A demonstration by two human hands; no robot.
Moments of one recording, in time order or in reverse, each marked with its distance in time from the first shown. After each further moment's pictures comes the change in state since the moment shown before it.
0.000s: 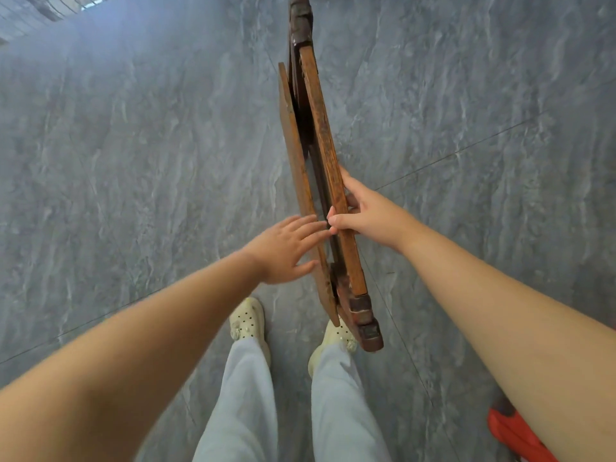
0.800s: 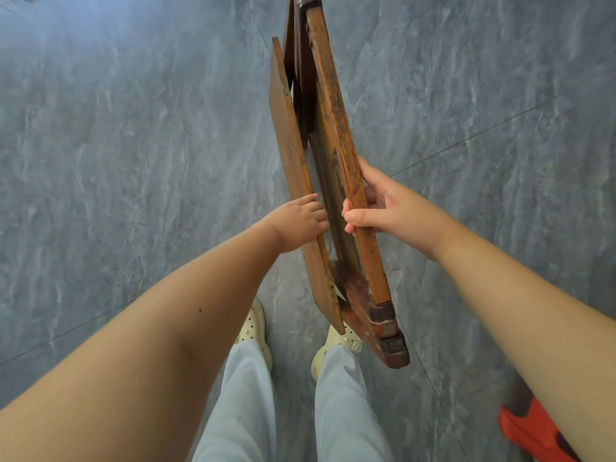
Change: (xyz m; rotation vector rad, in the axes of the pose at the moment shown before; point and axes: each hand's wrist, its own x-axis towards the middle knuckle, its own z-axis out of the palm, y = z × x) left_hand 0.069 -0.038 0.033 0.417 -0.106 0.167; right_hand -0.003 0.011 -0.013 0.174 -0.020 -0.088
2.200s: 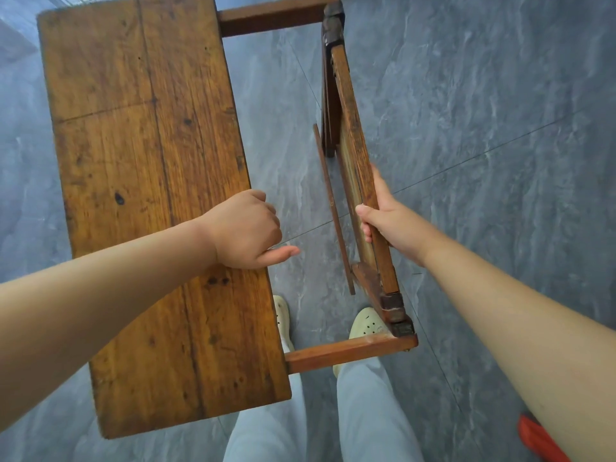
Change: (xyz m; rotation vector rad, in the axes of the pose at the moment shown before) left_hand -0.178 -0.038 -0.071 -0.066 0.347 0.003; right_hand 0.007 -0.019 0.069 -0.180 0.140 0.112
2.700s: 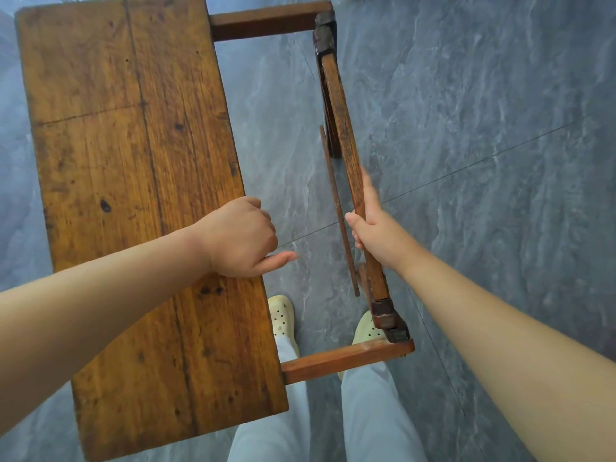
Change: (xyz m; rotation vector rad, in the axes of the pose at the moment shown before) left_hand -0.024 0.003 -0.008 0.012 0.011 -0.027; right_hand 0.016 0.007 0.040 -0.046 0.071 -0.093
